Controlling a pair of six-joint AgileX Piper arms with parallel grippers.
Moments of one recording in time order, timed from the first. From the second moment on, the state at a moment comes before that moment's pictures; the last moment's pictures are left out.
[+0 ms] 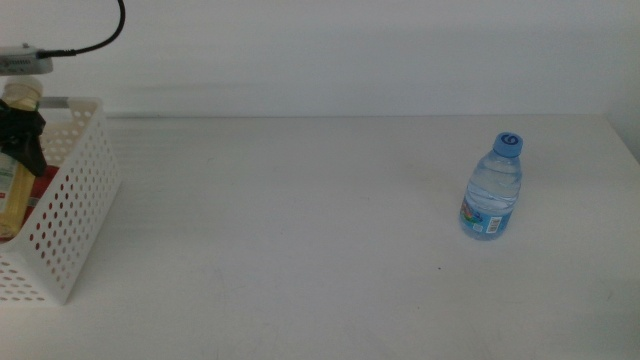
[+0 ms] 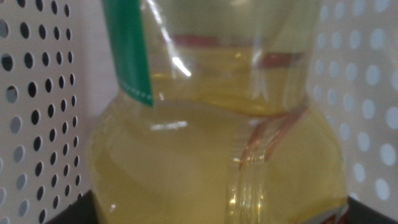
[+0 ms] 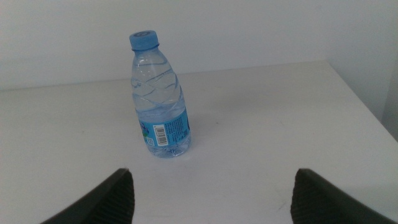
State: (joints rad) left arm 0.30 1.98 -1.78 -0.10 1.25 0.32; right arm 0.06 -0.01 0.03 0.03 0.21 0.12
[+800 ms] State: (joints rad) left arm 0.30 1.99 -1.70 -0.09 1.23 0.25; right arm 0.06 -0.01 0.03 0.03 0.21 0.12
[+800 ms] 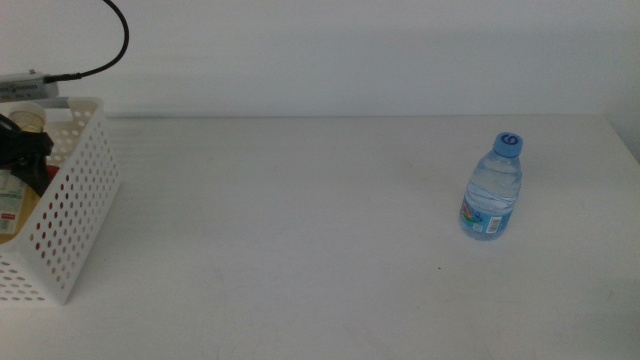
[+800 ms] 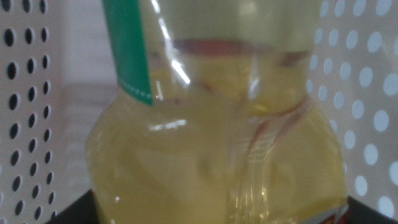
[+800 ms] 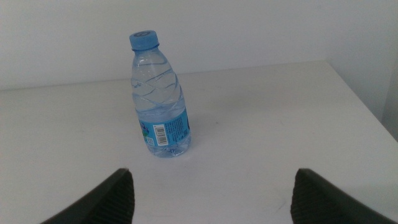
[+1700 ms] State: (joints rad) left arm 0.27 1.91 -1.76 -0.10 1.23 0.20; right arm 0.06 -0.01 0.03 0.03 0.21 0.12
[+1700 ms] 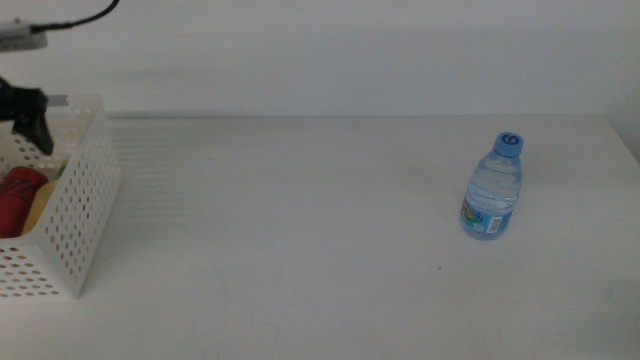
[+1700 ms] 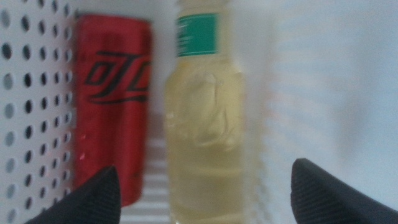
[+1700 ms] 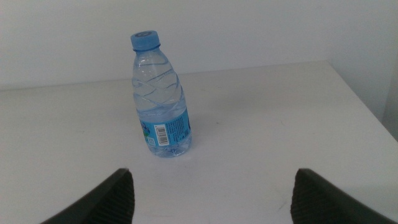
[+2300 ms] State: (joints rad) left arm -0.21 1.42 -1.37 -0.18 0.87 0.18; right arm 0.06 -0.01 0.03 0.03 0.21 0.12
